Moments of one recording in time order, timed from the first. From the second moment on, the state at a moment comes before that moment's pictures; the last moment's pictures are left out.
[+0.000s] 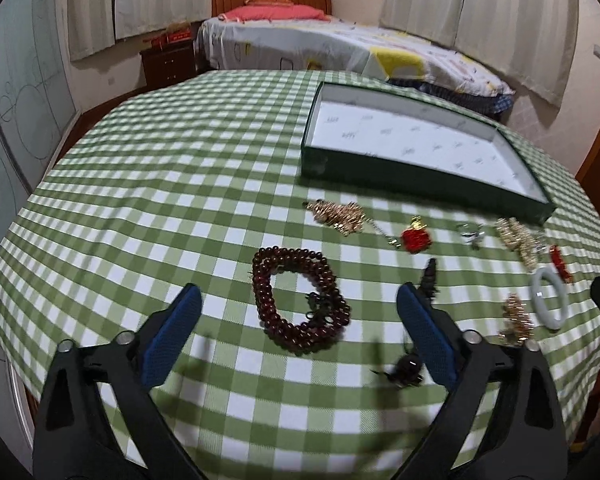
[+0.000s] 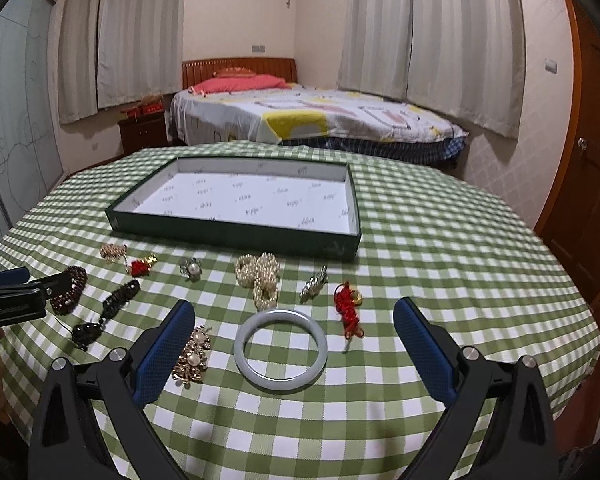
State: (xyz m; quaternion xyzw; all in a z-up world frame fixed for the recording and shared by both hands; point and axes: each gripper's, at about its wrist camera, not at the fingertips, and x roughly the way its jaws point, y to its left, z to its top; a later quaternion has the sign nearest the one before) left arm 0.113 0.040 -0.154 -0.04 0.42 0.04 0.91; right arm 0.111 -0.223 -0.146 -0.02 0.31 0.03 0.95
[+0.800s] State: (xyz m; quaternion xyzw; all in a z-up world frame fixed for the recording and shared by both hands) left arm 0.140 0.052 -0.178 -0.02 0.43 0.04 0.90; right arm 0.142 -0.221 -0.188 -0.02 0.40 0.04 0.92
